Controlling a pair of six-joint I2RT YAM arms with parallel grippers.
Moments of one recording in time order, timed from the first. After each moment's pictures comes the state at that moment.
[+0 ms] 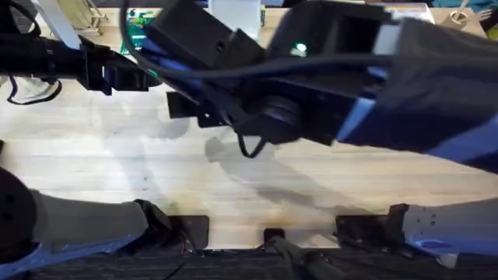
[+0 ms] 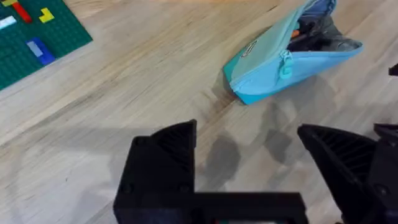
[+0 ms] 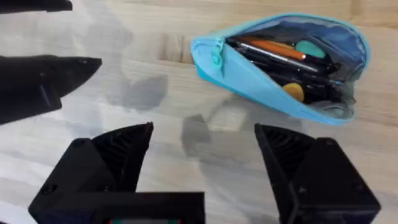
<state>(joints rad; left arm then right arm) 0.55 1.55 1.27 -1.21 0.87 1.04 1.13 1.65 1.50 -0.89 0.42 0.94</state>
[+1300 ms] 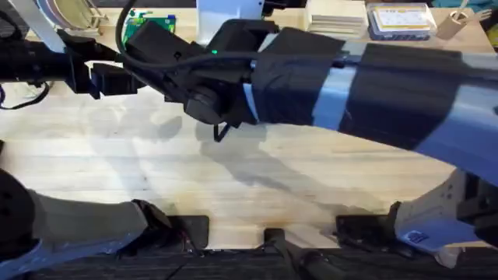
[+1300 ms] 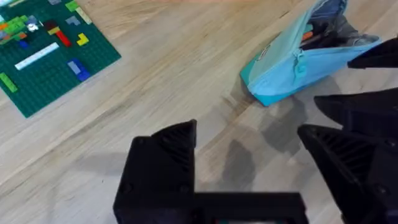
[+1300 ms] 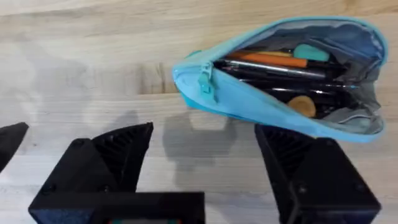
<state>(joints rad) 0.63 1.55 1.27 -1.20 0.92 1.19 1.09 1.88 1.62 -0.86 0.52 1.10</state>
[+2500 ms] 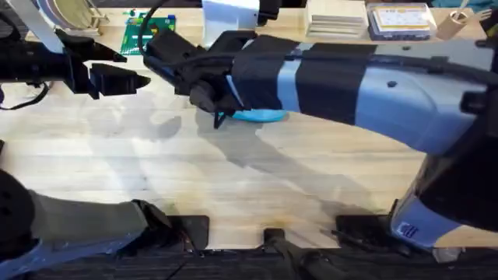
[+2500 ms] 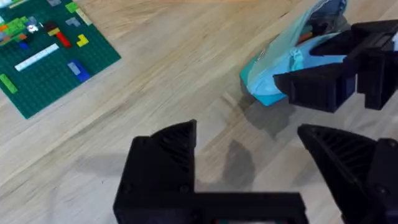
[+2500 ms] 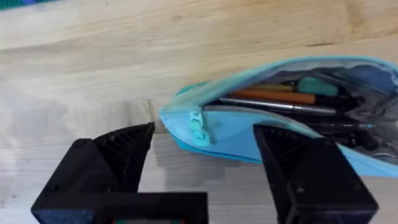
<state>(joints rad) 0.64 1.55 1.27 -1.19 0.93 1.20 1.01 2.01 1.62 -0.75 0.52 1.06</state>
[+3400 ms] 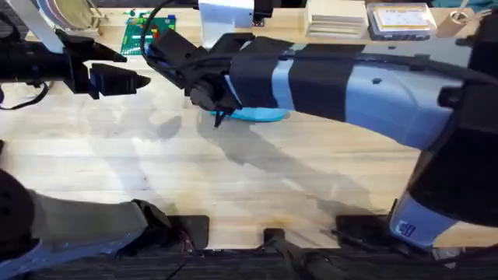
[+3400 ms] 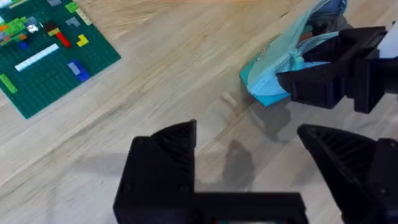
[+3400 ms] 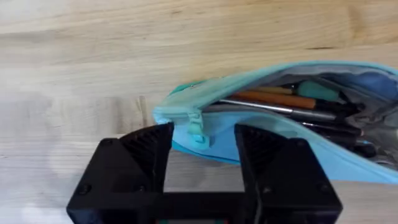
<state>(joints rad) 0.64 1.55 1.27 -1.19 0.93 1.20 1.00 2.04 1.62 -0.71 0.52 0.99</state>
